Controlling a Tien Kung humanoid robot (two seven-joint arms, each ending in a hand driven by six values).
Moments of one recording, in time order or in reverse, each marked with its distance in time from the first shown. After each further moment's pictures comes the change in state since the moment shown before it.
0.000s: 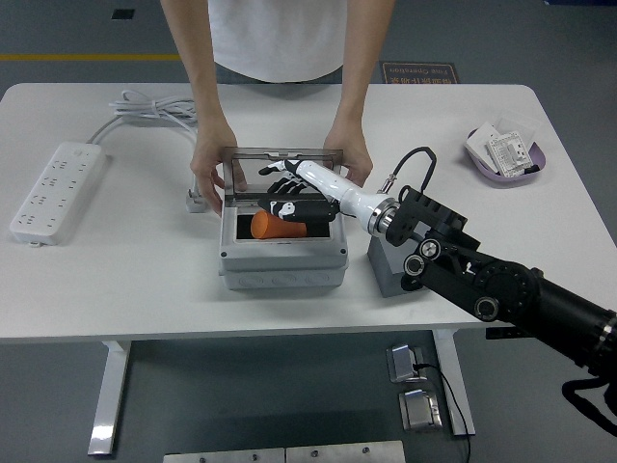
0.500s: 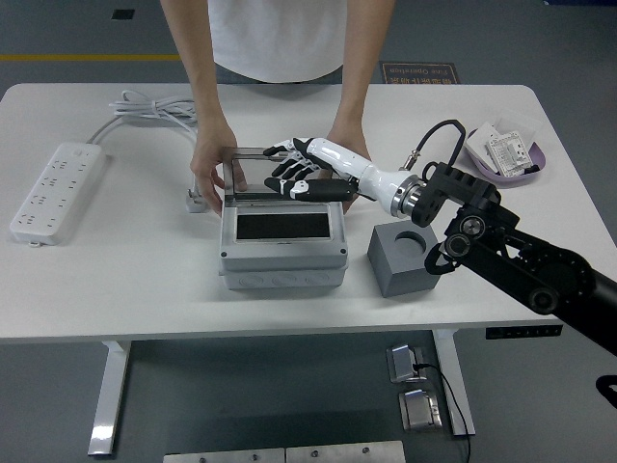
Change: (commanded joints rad) left arm -0.003 -0.009 0.038 0.001 -0.033 -0.003 0.001; right arm 0.016 -0.137 0.119 0.236 0.113 0.137 -0.116
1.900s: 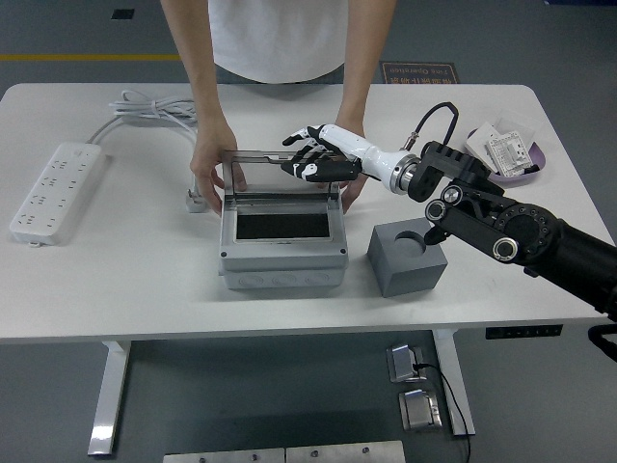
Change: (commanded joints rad) left arm -0.015 0.020 0.017 0.002 -0.008 -0.001 0.000; right arm 0.188 0.059 -0.294 -0.360 0.124 -0.071 0.146
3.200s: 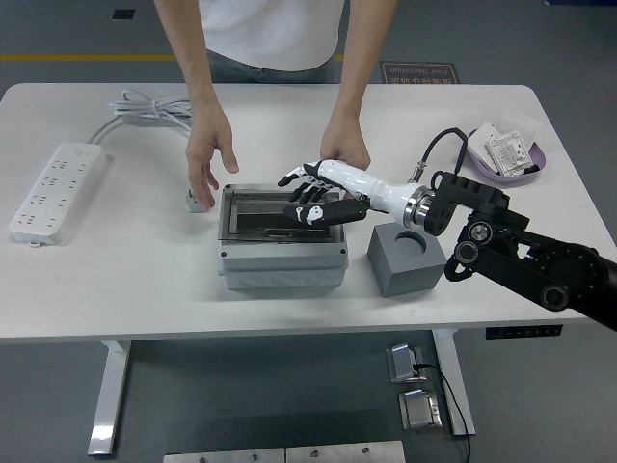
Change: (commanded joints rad) left arm 0.016 -0.020 -0.016 0.001 -0.004 0.003 0.002; right arm -0.166 -0.159 0.138 0.348 -0.130 0.075 -0.113
